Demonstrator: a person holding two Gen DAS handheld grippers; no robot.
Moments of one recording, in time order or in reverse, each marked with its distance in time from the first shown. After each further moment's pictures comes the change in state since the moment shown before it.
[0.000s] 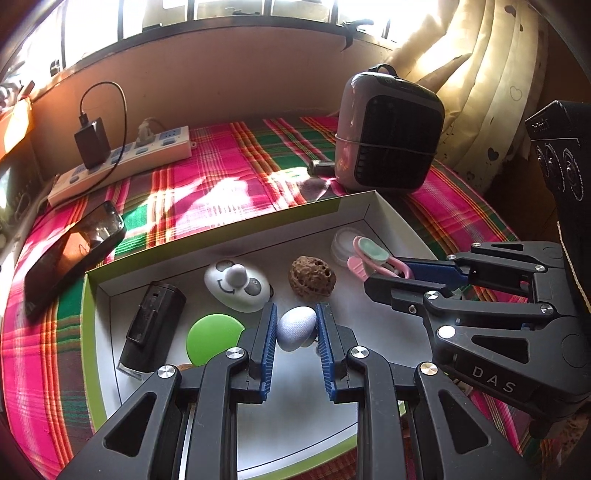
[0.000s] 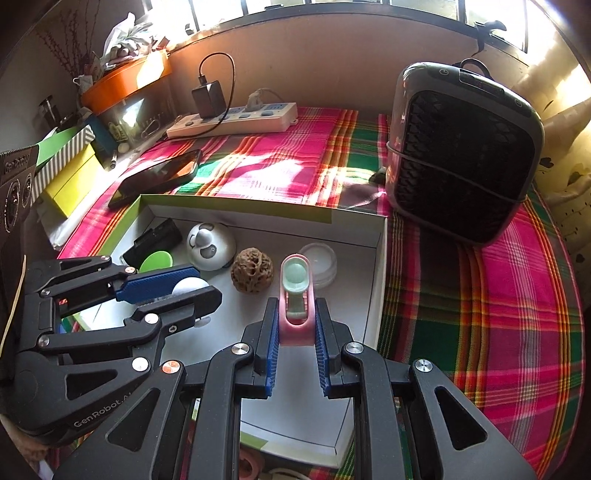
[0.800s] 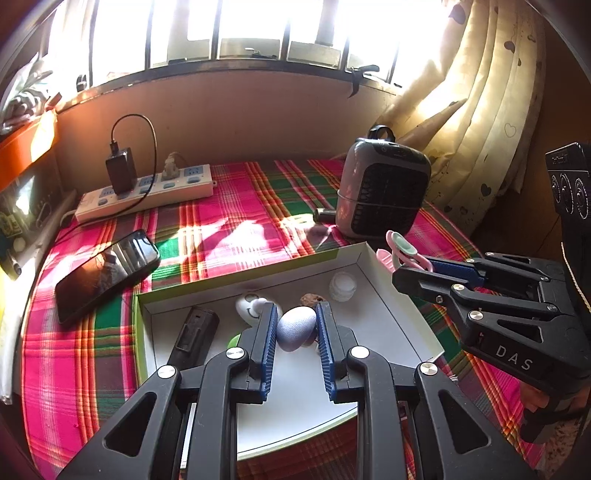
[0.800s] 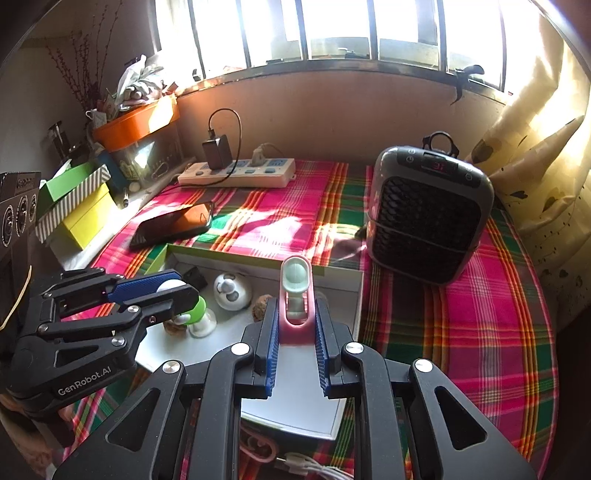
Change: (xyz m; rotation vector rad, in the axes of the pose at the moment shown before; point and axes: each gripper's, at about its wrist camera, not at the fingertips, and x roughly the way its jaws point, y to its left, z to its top) left arm -0.051 0.012 0.011 -0.046 -0.096 -0.003; right arm -0.049 0.004 0.010 0.020 -0.128 -0.024
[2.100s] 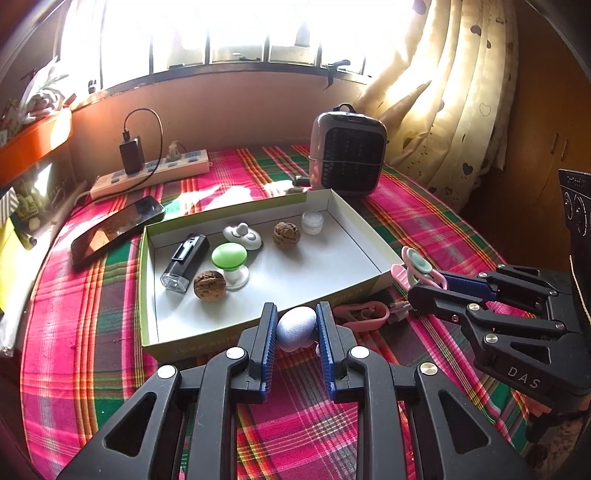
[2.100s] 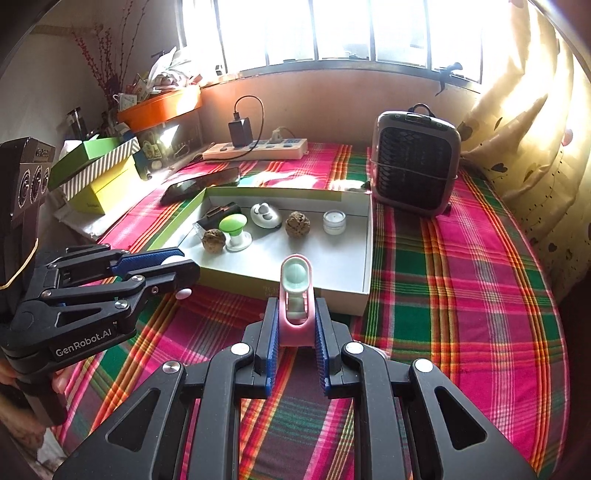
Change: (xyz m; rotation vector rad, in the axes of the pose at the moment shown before) left arm -0.055 -0.027 -0.074 0.052 -0.035 0.001; right arm -0.063 0.035 -0.084 -0.017 -0.067 -0.012
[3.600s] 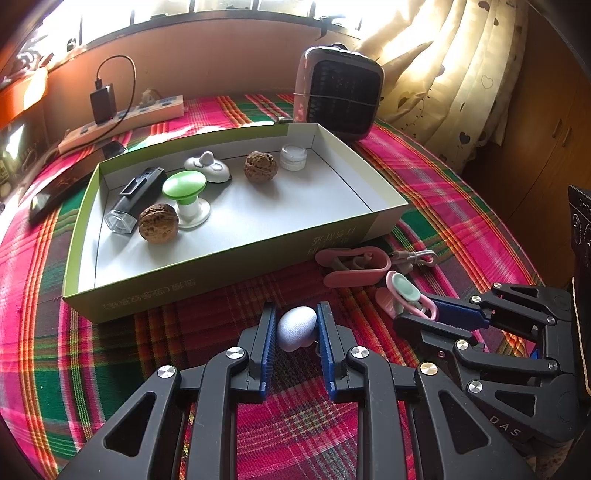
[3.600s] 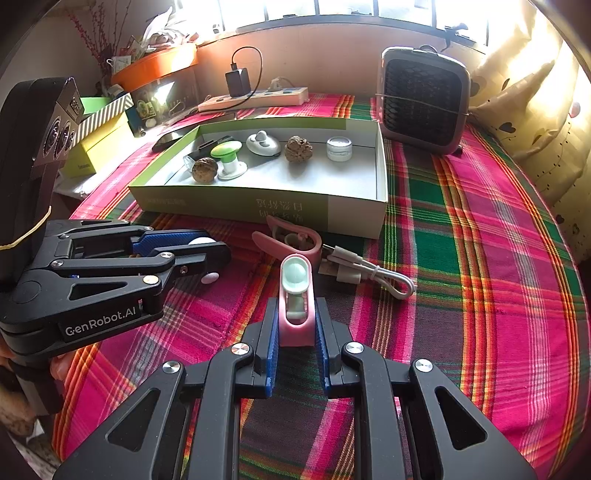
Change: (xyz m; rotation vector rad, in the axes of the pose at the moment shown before) left arm 0.048 -0.013 -0.030 -0.019 0.149 -0.061; right arm 0.031 0.002 -0.050 0.007 0.134 -0.002
